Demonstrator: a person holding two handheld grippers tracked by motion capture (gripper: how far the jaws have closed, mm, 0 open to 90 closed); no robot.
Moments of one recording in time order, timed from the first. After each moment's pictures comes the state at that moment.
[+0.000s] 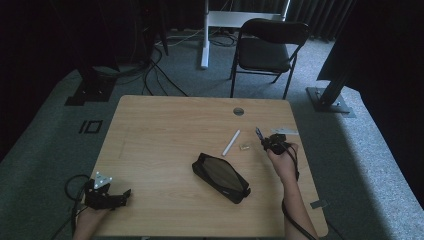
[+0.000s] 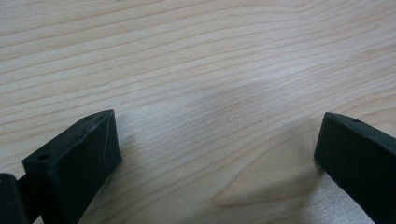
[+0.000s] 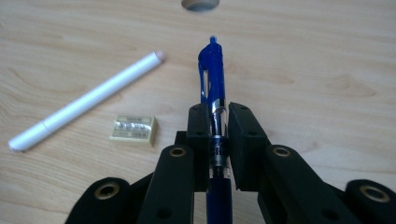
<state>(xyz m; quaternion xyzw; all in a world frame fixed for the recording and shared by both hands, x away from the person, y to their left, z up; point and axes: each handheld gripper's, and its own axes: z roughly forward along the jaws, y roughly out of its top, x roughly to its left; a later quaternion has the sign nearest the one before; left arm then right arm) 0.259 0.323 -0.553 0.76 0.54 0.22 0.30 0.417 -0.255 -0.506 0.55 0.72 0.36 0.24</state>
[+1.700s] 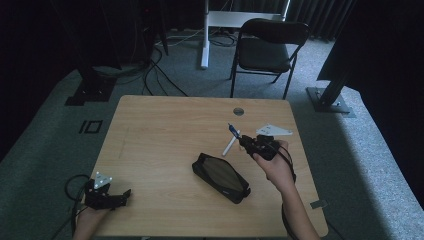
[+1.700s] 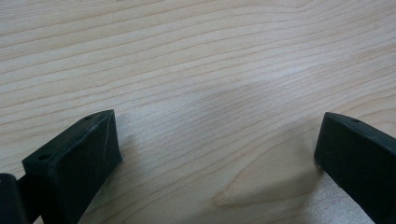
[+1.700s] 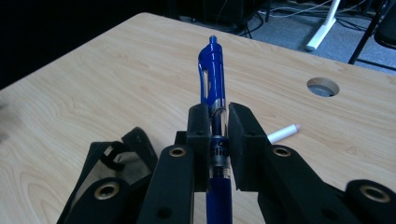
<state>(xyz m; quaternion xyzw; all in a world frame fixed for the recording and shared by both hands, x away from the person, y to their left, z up) 0.259 0.323 -0.553 0.76 0.54 0.22 0.30 0.350 -0.187 -0.415 0.41 0.76 0.47 0.19</state>
